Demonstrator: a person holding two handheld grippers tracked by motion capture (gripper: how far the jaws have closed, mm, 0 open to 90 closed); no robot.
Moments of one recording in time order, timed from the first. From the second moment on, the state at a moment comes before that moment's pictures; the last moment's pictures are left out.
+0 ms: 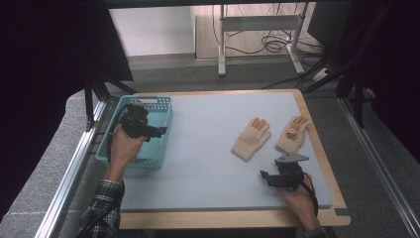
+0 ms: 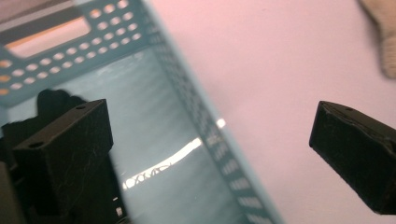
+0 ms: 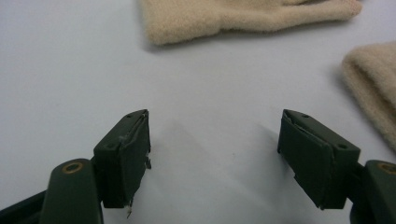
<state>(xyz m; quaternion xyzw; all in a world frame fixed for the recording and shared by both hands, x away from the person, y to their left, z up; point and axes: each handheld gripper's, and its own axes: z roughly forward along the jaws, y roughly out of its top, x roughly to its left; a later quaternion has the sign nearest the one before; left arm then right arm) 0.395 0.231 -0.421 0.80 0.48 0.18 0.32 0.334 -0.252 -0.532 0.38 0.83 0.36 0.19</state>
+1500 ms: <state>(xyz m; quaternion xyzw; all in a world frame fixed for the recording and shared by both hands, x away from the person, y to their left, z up) 0.298 0.134 -0.526 0.84 0.39 0.15 0.35 0.334 -0.252 -0.532 0.39 0.83 0.35 0.20</state>
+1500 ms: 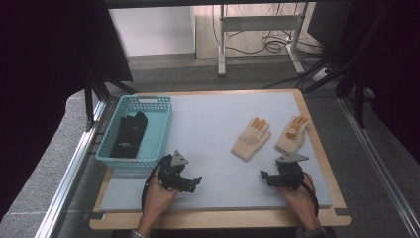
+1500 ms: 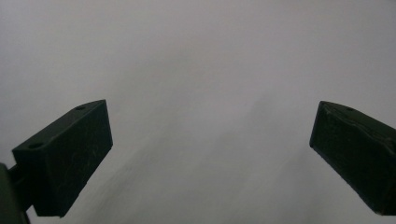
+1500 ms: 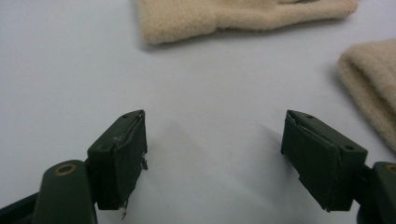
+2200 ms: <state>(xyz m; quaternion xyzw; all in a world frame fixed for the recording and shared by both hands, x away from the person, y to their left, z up) 0.295 0.143 -0.551 0.83 0.42 0.15 0.35 0.345 -0.244 -0.514 0.39 0.82 0.38 0.20</state>
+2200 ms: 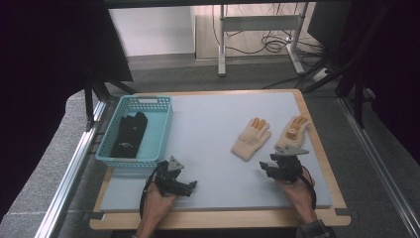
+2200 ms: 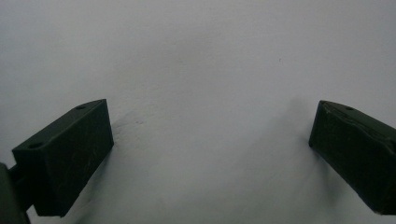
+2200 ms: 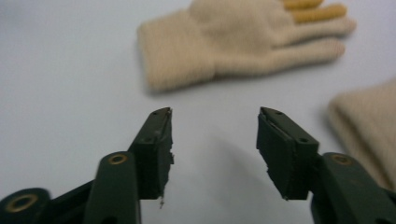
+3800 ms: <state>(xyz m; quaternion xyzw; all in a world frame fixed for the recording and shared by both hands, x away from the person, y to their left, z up) 0.295 0.144 -0.550 0.83 0.42 0.15 0.34 0.397 -0.158 -0.470 0.32 0.85 0.40 0.15</state>
